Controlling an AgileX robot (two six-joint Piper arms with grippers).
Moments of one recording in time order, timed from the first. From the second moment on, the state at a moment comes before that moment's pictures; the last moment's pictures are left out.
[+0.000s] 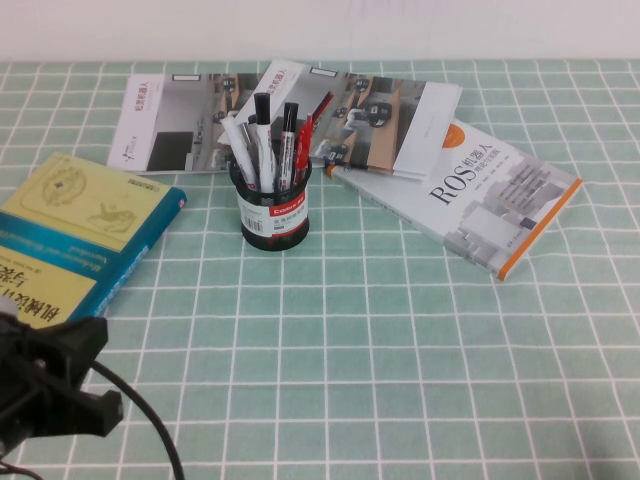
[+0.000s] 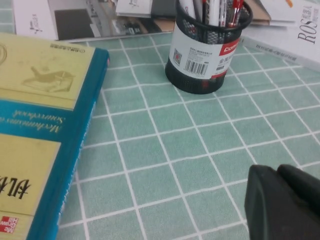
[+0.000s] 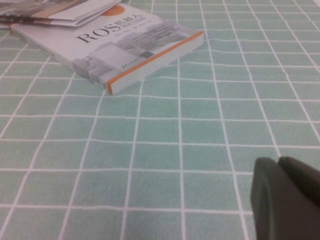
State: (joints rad) right arm 0.05 -0.01 0.03 0.02 0.34 -0.01; left arm -0.47 0.74 -0.36 0.19 0.12 -0.31
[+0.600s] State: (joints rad) right arm 0.05 -0.01 0.03 0.02 0.34 -0.01; left arm -0.26 0.22 -0.06 0.06 0.05 -0.18
